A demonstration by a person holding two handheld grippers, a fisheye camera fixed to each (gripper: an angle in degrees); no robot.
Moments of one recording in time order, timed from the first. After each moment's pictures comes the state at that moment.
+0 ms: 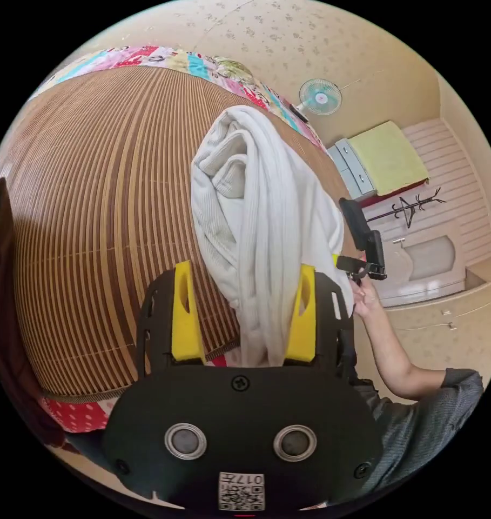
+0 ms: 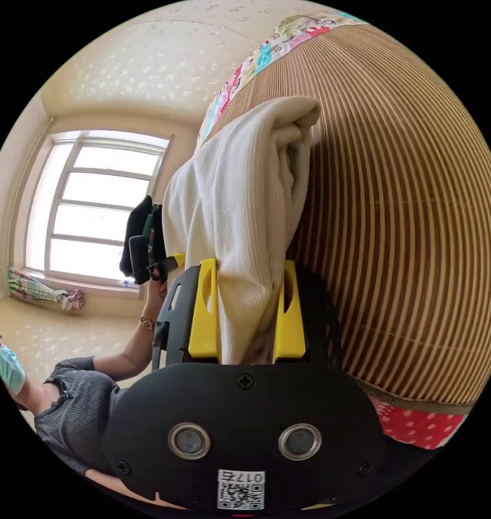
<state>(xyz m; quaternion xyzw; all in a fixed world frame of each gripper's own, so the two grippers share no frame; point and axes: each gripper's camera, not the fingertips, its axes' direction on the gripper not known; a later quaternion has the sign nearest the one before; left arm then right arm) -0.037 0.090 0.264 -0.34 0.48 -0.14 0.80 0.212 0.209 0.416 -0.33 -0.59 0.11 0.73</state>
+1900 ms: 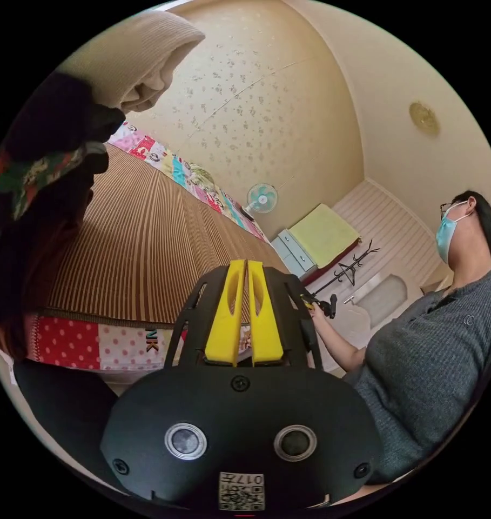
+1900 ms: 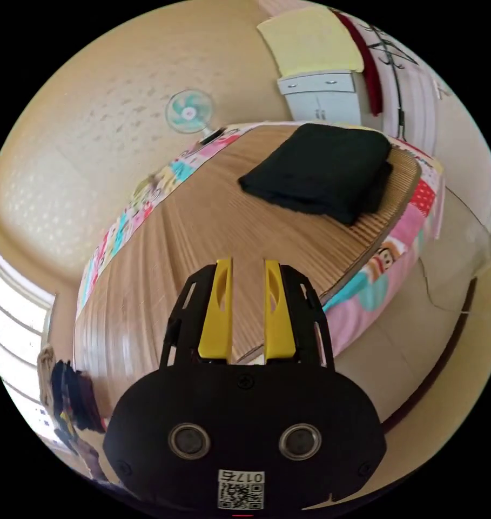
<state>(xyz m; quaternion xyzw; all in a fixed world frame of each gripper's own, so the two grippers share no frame) -0.183 0.110 -0.023 -0.03 0.45 -0.20 0.87 0.636 0.229 0.321 -0.13 -0.10 0.37 0.91</state>
